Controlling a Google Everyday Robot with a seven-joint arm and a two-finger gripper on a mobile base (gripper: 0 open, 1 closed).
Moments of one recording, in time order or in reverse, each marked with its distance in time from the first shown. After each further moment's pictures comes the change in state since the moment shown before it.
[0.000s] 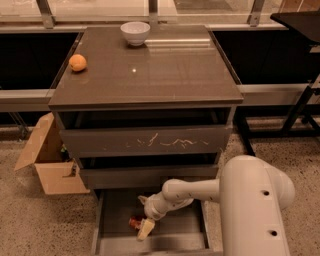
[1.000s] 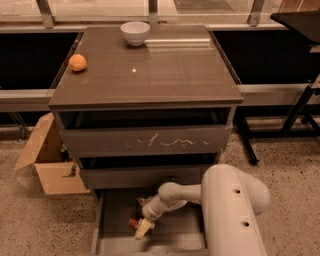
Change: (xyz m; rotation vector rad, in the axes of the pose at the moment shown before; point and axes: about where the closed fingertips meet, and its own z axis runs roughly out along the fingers) arm 0.037 -0.031 0.064 -0.007 -0.001 0.052
